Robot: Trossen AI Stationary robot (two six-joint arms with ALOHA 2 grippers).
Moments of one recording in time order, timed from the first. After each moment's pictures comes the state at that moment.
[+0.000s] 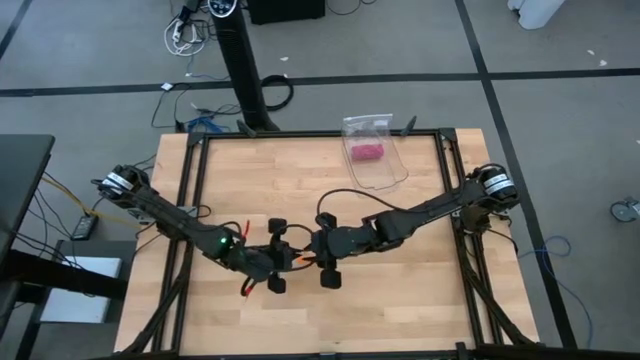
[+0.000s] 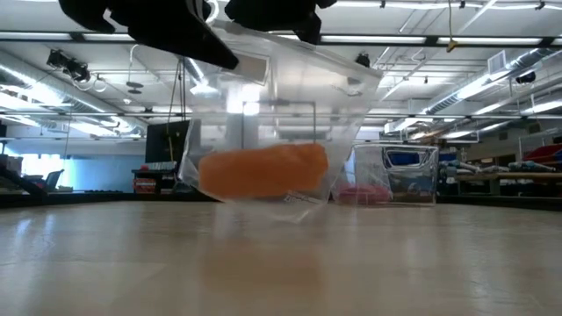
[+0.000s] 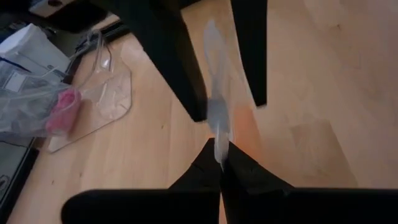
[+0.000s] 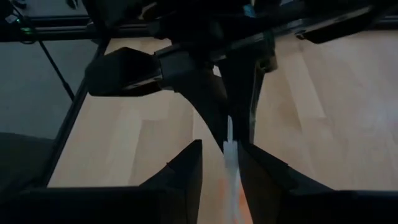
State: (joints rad) left arm -0.50 1.47 0.88 -0.08 -0.62 0.02; right arm 0.31 1.78 1.39 -0.18 0.21 0.21
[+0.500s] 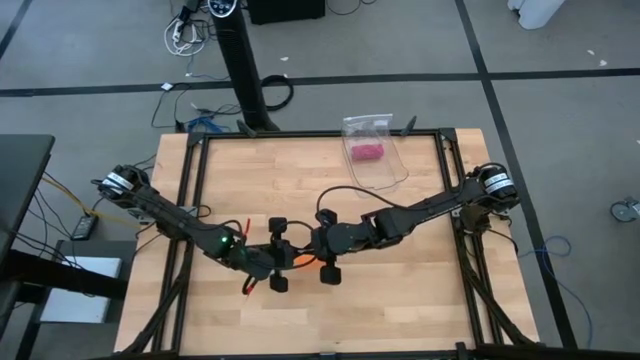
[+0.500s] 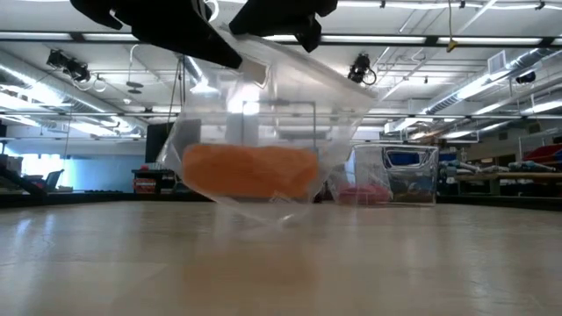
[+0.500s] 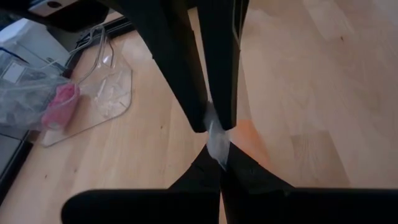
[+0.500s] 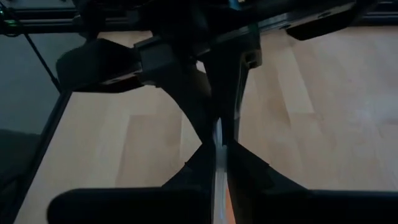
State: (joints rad) left arm -0.49 1.47 0.89 -0.06 -0.61 -0.03; right arm 0.29 1.78 1.39 -0.21 0.22 0.19
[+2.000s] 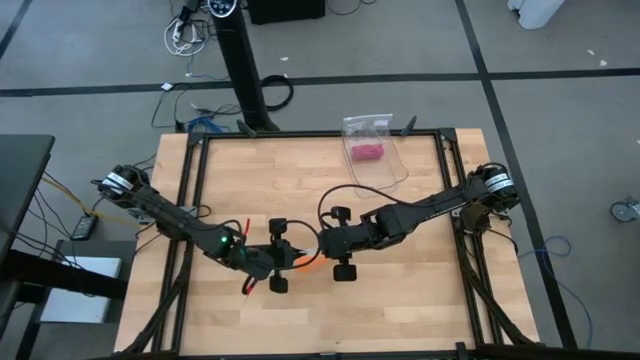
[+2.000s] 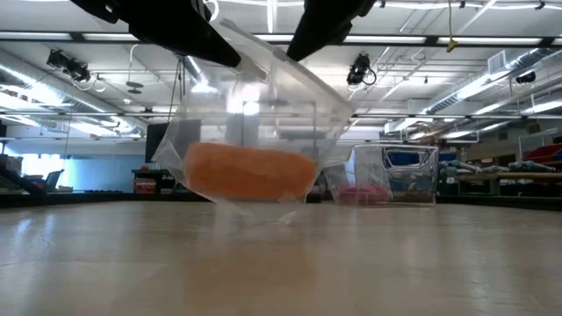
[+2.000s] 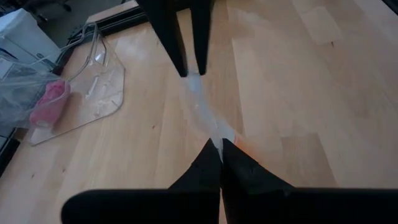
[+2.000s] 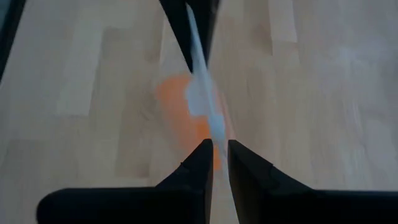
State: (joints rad) left arm -0.49 1.47 0.88 -0.05 -0.59 -0.06; right arm 0.30 1.78 1.52 -0.67 0.24 0.16
